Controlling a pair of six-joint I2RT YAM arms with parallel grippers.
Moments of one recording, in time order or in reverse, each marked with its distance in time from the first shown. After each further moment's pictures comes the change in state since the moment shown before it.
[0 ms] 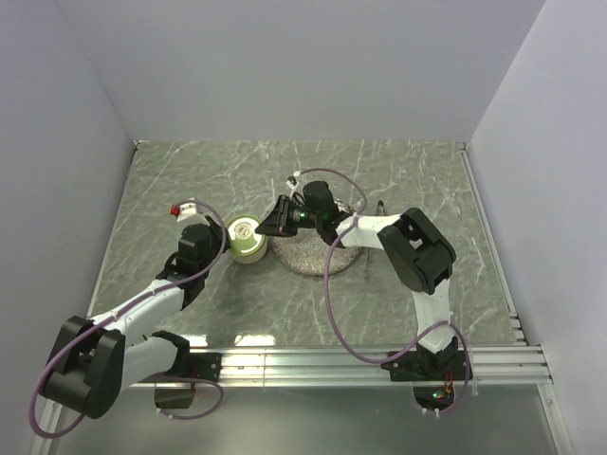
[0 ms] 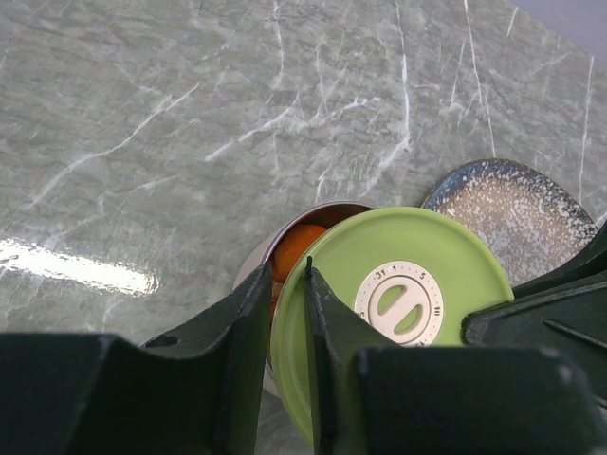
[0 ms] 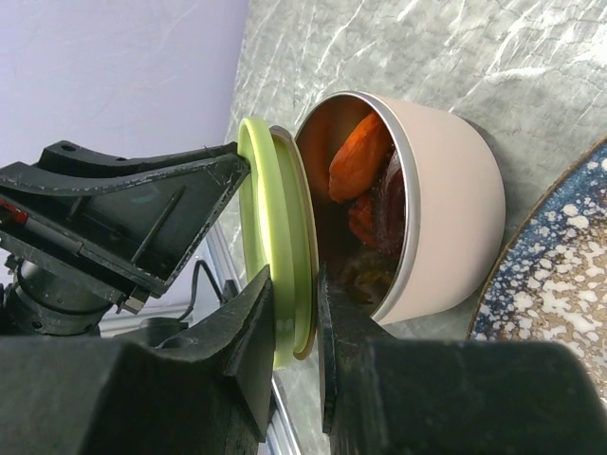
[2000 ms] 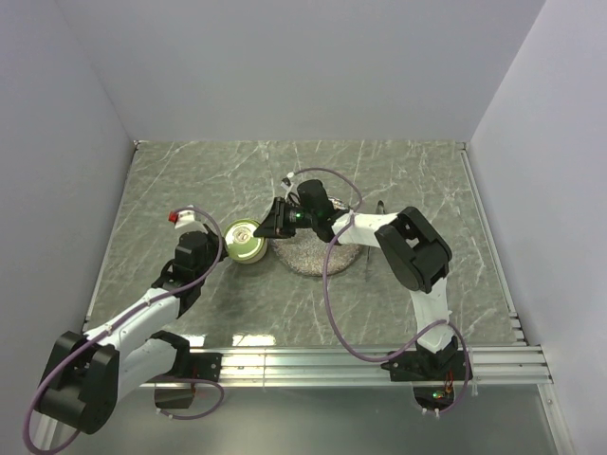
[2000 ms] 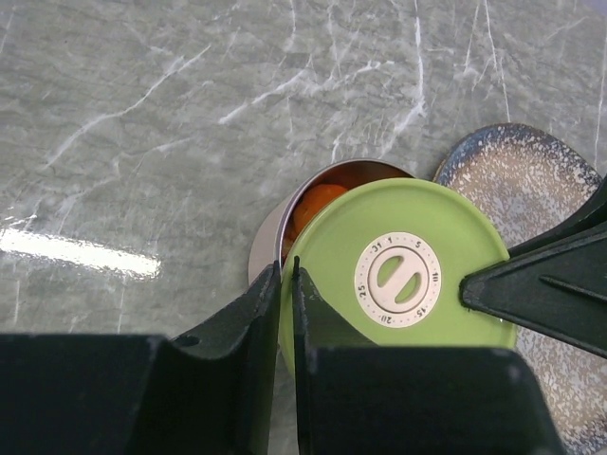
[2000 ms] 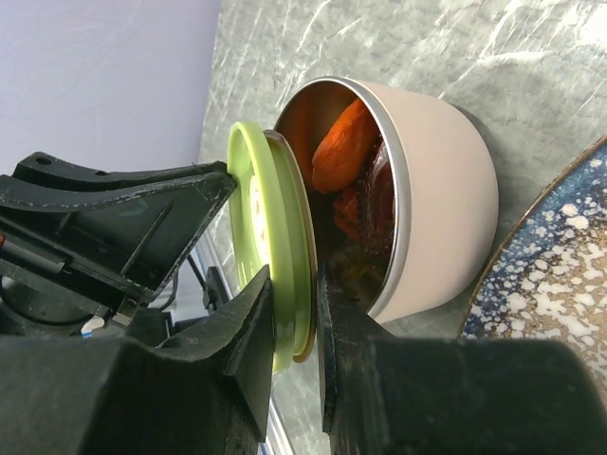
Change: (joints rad) left arm 0.002 -0.091 -0.049 -0.072 0.038 0.002; right arm 0.016 0.029 0.061 -0.117 -0.005 -0.070
